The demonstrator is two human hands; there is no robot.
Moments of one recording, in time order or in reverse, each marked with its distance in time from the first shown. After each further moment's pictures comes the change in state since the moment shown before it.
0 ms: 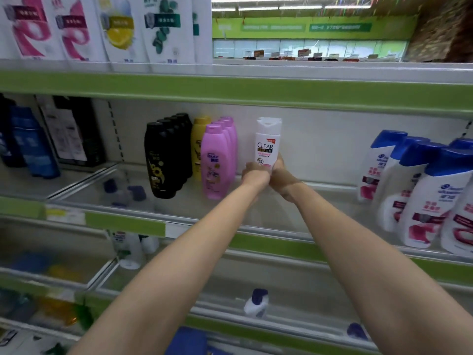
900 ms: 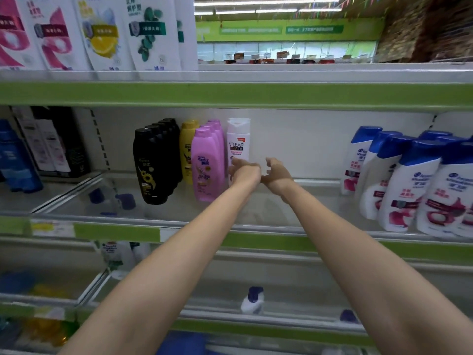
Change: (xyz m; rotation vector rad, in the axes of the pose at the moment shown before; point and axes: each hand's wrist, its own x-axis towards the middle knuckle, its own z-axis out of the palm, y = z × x) left_hand -0.035 0.025 -0.011 0.113 0.023 -0.070; right_hand -0.037 -0.018 -0.016 -0.478 0.105 0.034
